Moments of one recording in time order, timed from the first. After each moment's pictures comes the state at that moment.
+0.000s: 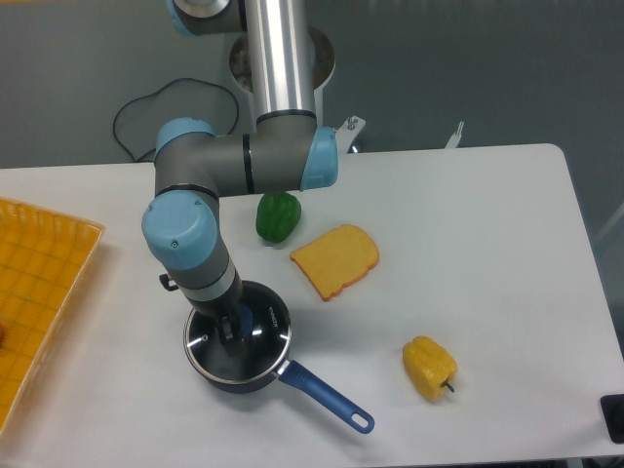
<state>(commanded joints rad) 2.15 -2.04 -1.49 -1.17 1.64 1.35</state>
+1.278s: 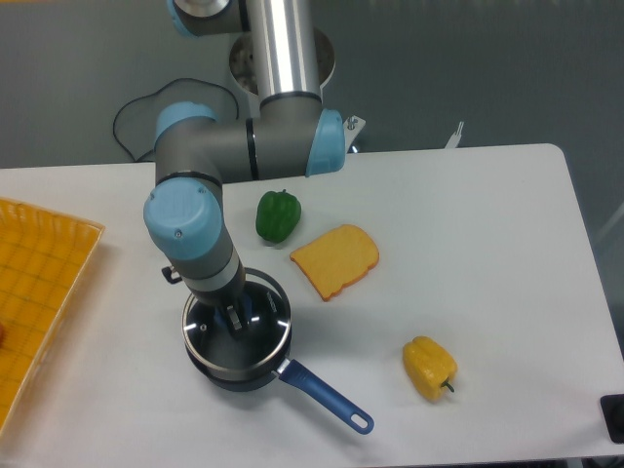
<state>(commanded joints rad) 2.18 -1.98 -1.44 -1.34 1.63 1.27</state>
